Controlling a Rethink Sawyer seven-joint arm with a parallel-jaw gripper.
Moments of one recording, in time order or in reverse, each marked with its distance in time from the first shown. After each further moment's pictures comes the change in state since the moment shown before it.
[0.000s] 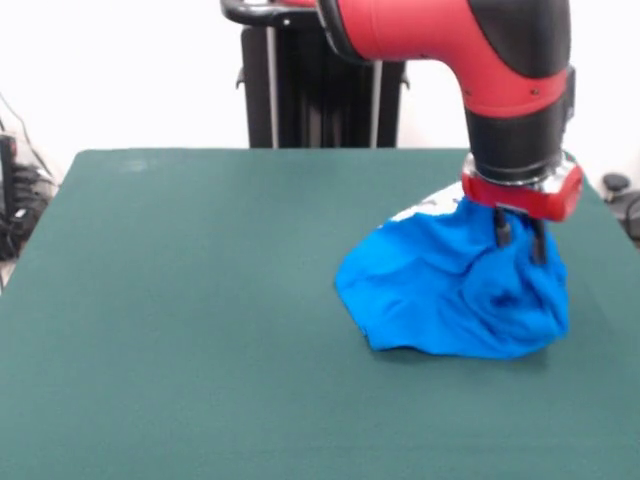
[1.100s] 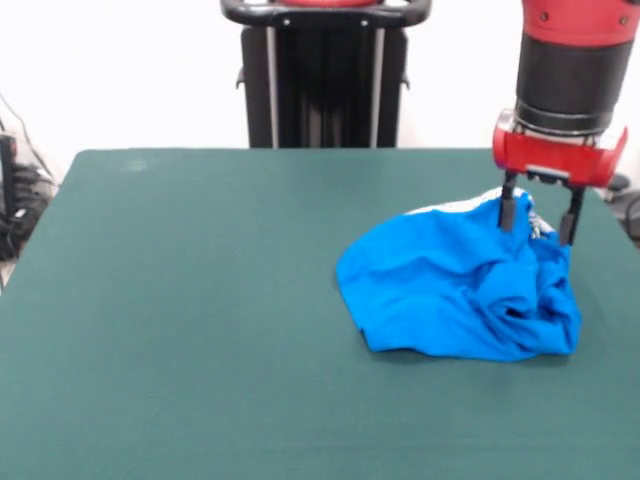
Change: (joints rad) arm 0.246 -0.006 -0.299 -0.187 -0.072 0.119 0.013
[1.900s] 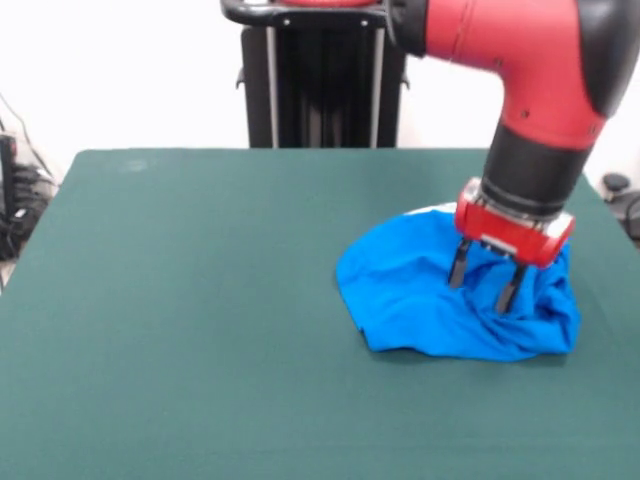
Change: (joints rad) arm 0.094 0.241 -0.143 -0.109 0.010 -0.094 0.140
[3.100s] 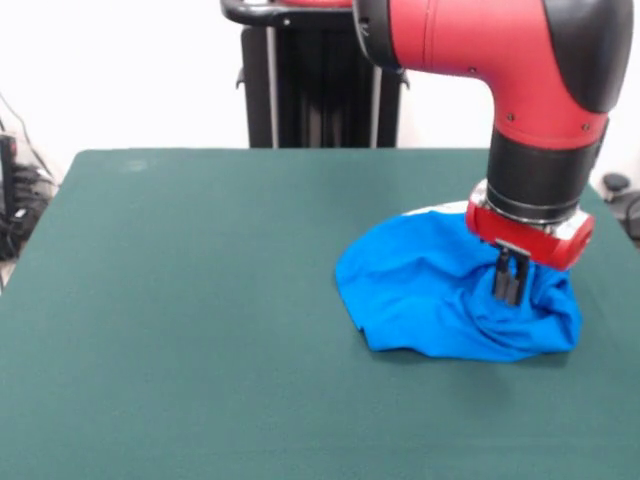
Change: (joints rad) arm -0.112 -0.069 0.123 -0.017 0.060 0.118 0.017
